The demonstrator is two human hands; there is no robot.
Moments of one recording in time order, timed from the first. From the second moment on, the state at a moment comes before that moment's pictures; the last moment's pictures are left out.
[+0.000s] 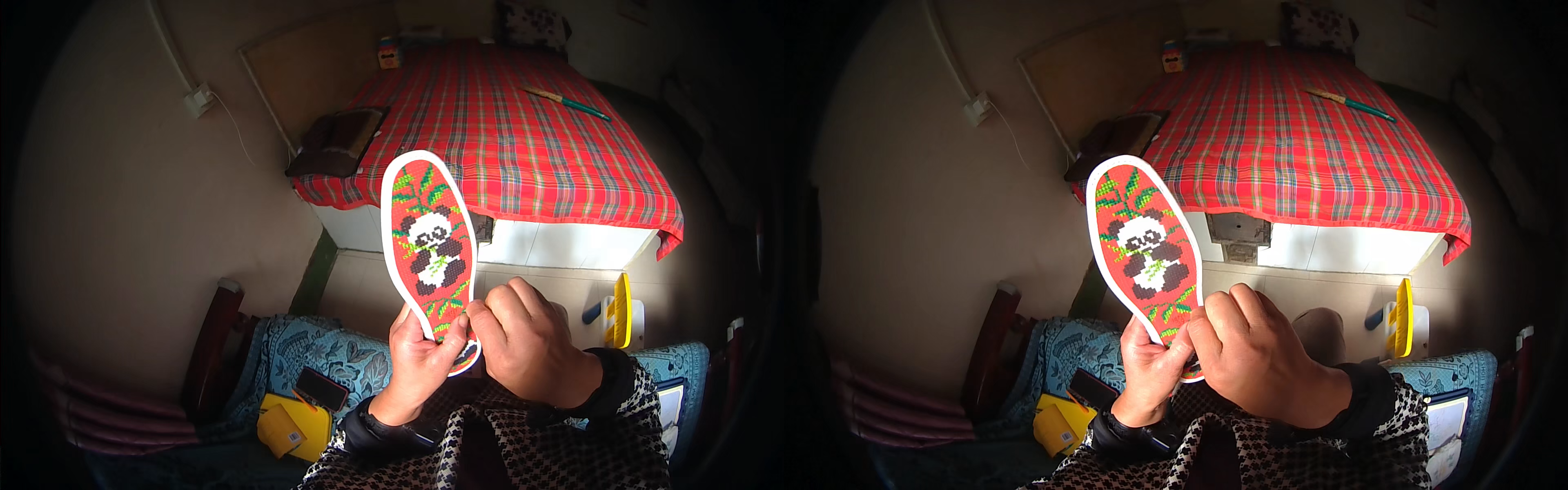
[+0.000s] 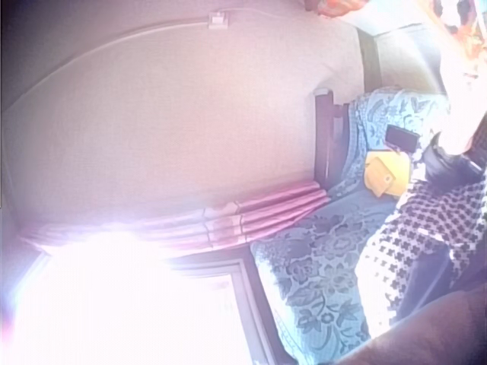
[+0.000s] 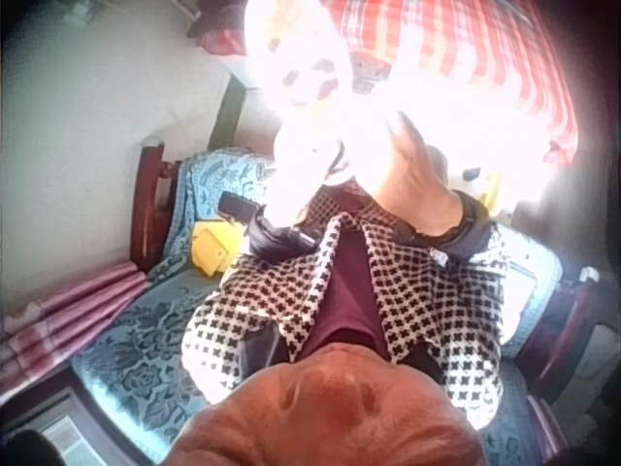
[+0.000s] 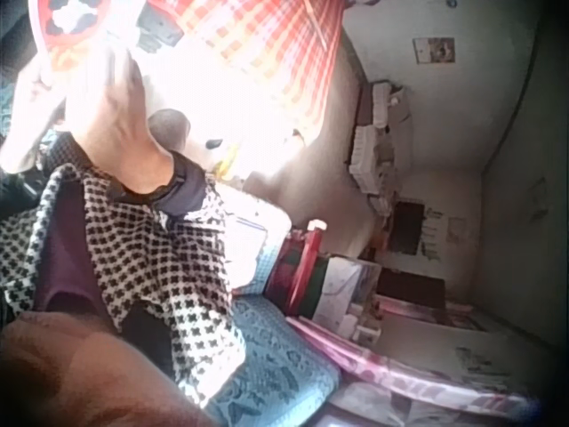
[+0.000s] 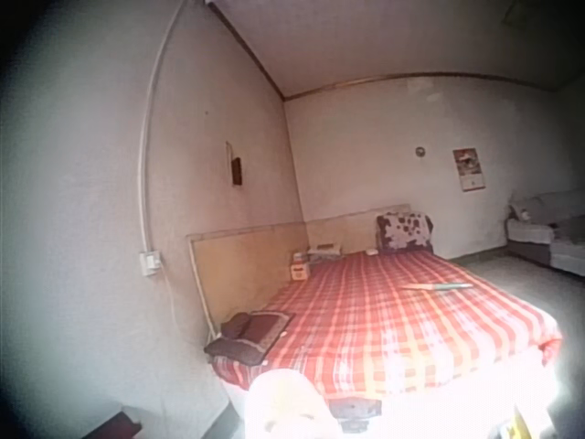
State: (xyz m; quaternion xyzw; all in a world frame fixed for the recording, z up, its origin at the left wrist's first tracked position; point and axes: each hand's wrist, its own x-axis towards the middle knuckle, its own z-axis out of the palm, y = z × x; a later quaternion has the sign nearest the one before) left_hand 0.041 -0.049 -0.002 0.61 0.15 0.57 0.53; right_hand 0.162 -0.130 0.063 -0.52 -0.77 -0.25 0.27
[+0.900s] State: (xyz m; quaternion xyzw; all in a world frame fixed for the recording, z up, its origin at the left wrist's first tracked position) left_hand 0.031 -0.053 0.014 0.45 0.08 0.44 0.78; right_hand 0.219 -0.099 0.017 -0.20 -0.20 0.61 0.74
